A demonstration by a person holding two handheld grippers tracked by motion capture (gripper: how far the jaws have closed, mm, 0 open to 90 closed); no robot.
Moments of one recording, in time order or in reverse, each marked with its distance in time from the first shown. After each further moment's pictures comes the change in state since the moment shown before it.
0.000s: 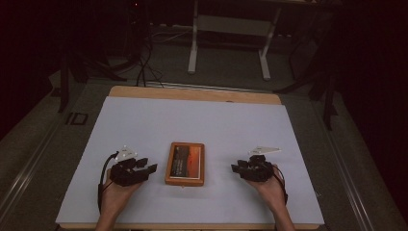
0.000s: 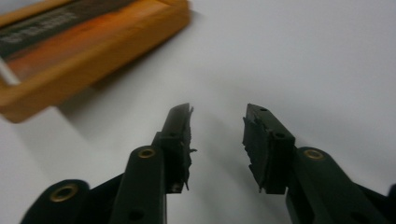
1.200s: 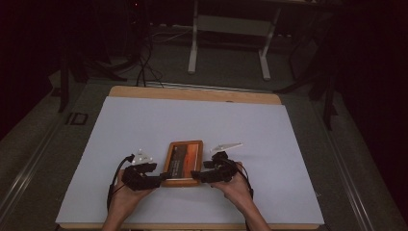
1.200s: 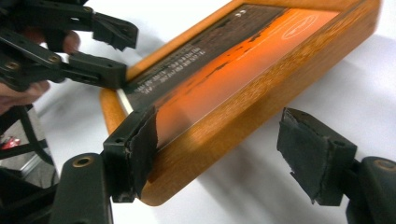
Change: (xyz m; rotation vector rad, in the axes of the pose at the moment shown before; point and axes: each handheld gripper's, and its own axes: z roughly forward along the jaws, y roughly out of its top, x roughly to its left) left arm -0.029 0.000 0.015 0.110 -0.010 0.082; right arm 0.082 0.042 0.050 0.056 0.235 0.033
